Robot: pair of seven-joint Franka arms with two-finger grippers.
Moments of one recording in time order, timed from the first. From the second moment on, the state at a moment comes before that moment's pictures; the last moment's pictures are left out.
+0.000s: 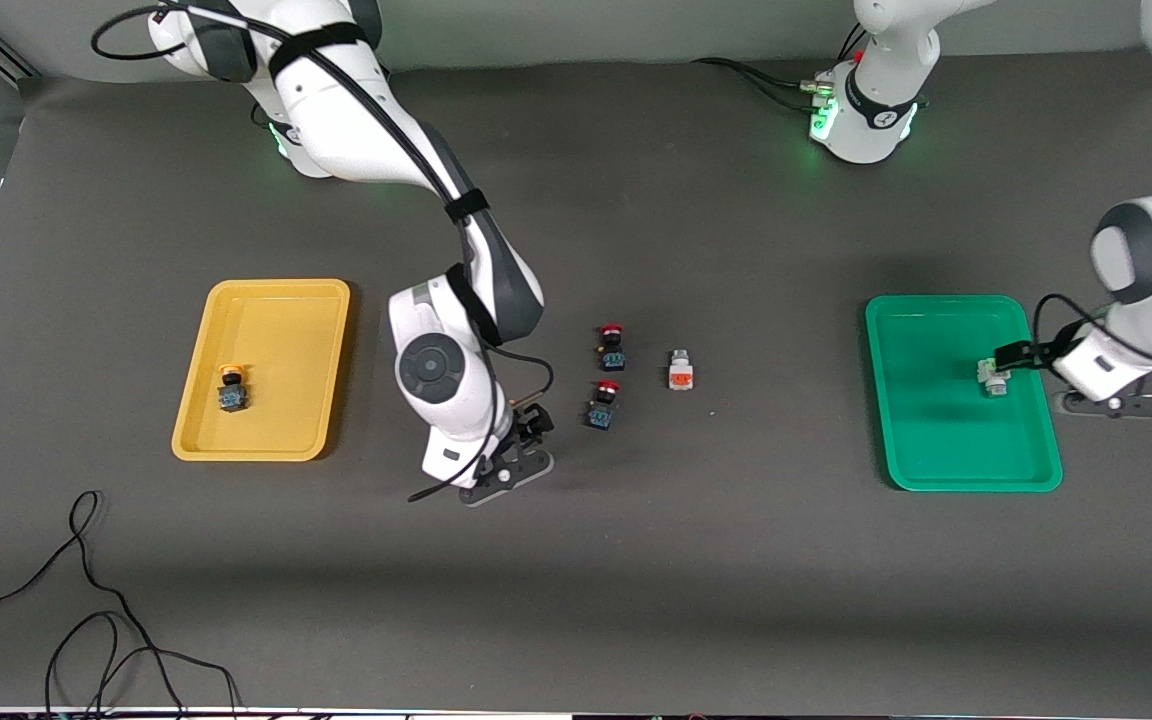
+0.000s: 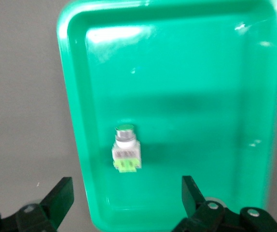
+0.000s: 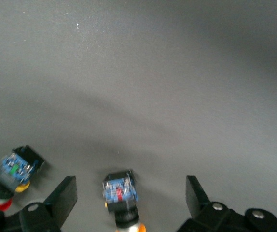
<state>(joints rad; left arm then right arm) 0.34 0.19 -0.15 -2.04 0.07 2.10 0.23 0.86 0.88 -0.41 -1.33 0.41 2.21 -0.04</state>
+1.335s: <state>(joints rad) -0.30 0.39 -0.25 -1.72 -0.03 1.98 -0.63 0.92 0.79 -0.48 -1.44 0.41 2.17 0.00</state>
